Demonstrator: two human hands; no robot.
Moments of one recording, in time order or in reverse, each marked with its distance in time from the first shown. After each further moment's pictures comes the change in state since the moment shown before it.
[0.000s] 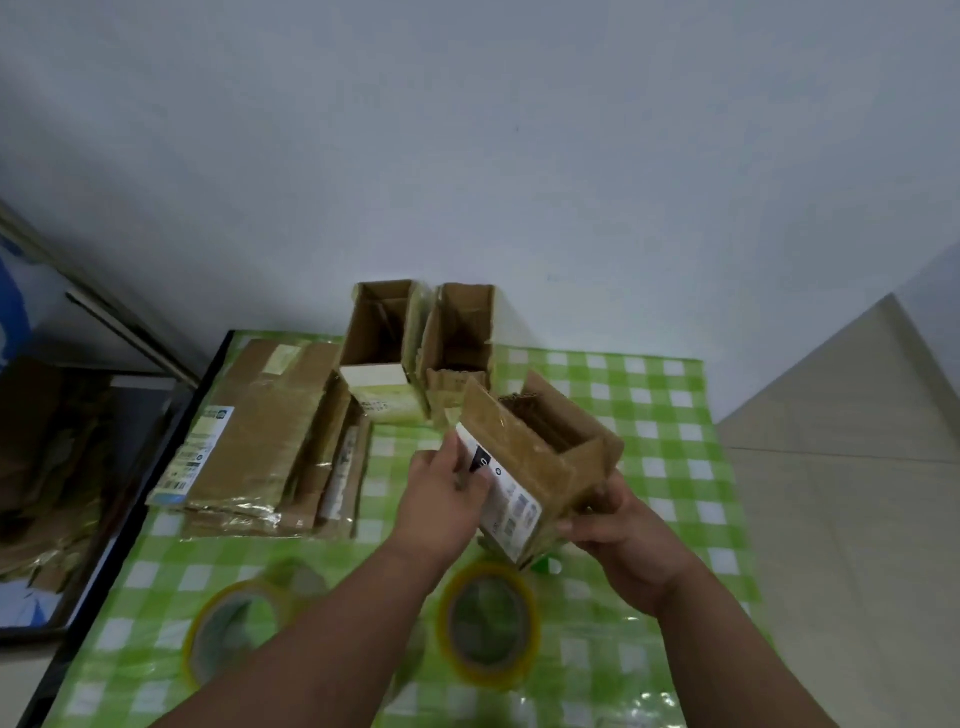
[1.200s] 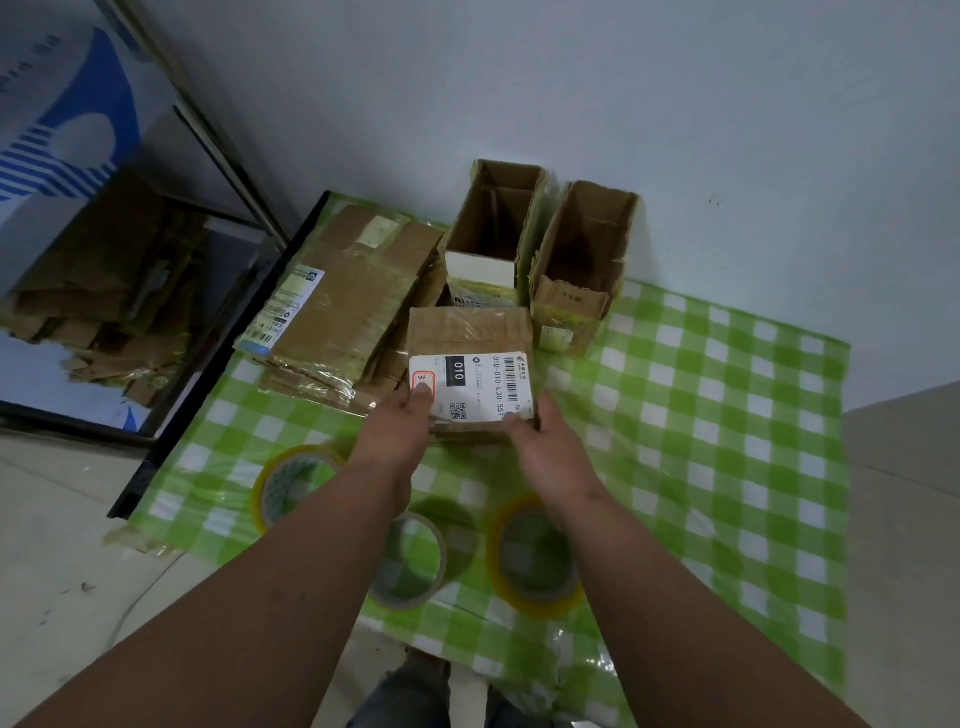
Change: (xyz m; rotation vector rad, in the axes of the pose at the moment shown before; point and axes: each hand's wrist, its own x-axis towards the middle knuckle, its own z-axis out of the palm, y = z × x) left_hand 0.004 -0.086 -0.053 -0.412 0.302 -0.453; right_hand 0.069 0.047 0.121 -0.682 0.104 0.099
